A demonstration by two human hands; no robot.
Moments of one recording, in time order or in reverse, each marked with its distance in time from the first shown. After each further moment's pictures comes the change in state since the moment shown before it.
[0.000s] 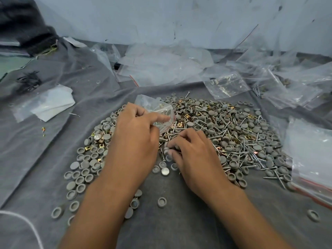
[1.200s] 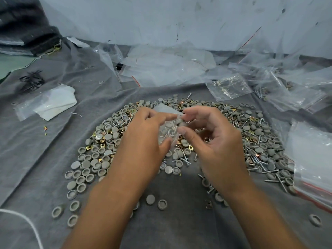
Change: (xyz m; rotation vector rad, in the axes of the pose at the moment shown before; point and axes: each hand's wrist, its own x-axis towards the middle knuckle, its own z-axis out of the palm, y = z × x) left_hand -0.002 -0.001 0.004 0.025 -0.110 0.104; right_hand 0.006 -0.003 -0.039 0.750 0.389 -0.104
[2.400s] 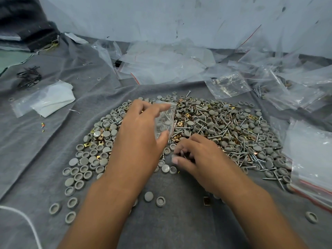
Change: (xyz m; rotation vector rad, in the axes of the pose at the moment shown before) left_hand -0.002 0.002 0.000 0.014 0.108 -0.025; right_hand -0.014 0.021 -0.006 -0.579 -0.601 0.291
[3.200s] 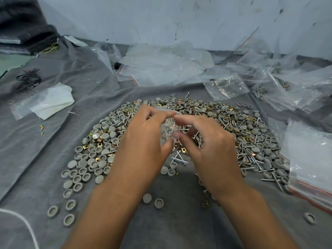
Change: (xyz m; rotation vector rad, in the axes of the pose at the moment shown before) left_hand -0.002 0.005 0.006 -0.006 -0.047 0.073; right_hand 0.002 -0.019 -0.009 0.205 0.642 -0.263
